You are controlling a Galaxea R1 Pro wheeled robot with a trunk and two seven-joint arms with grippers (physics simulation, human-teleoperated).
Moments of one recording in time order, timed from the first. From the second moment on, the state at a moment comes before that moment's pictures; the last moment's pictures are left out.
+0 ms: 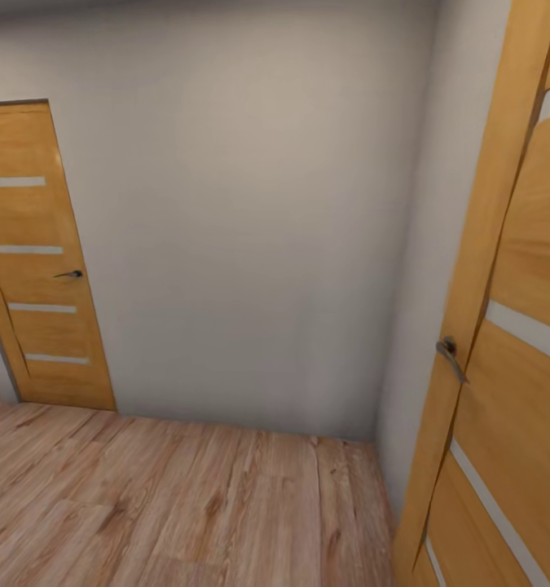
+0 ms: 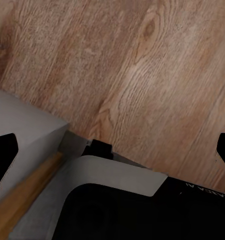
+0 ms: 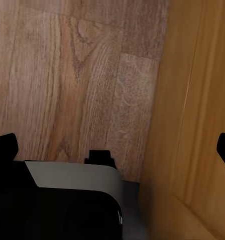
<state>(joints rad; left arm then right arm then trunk) -0.19 0.00 0.06 -0.05 0.25 -0.06 0.09 -0.18 0.01 0.10 0.03 -0.03 -0.18 -0.10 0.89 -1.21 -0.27</state>
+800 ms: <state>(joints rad) -0.19 0.01 0.06 -0.05 0.25 -0.06 0.09 -0.18 0.01 0.10 0.03 -0.03 -0.18 -0.10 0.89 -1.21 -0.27</state>
